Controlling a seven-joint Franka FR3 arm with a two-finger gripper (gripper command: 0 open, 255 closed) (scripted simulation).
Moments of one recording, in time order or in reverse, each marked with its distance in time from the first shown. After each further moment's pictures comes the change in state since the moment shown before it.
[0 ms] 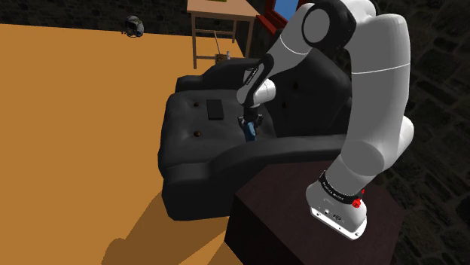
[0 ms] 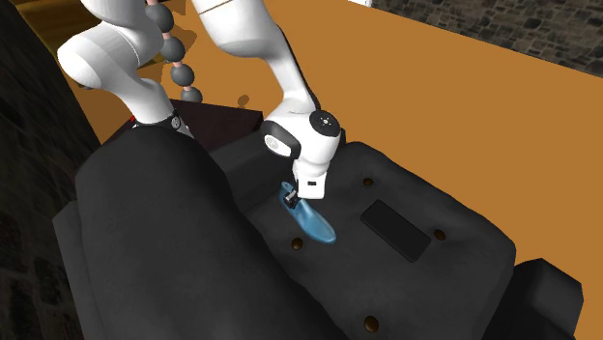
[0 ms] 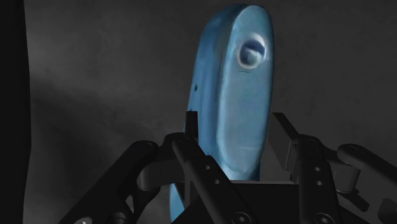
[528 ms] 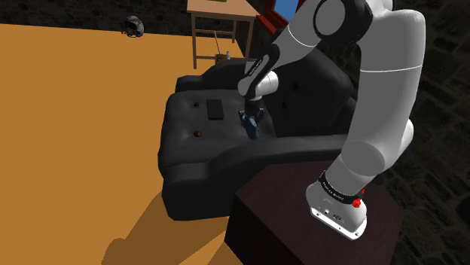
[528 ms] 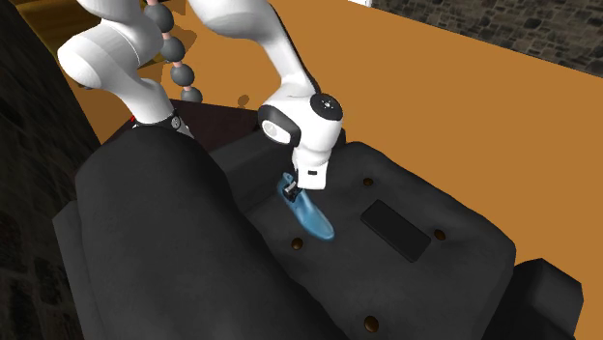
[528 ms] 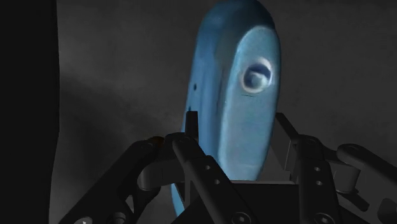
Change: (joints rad) arm 0.009 -0.103 -0.012 -0.027 -0.013 -0.075 0.008
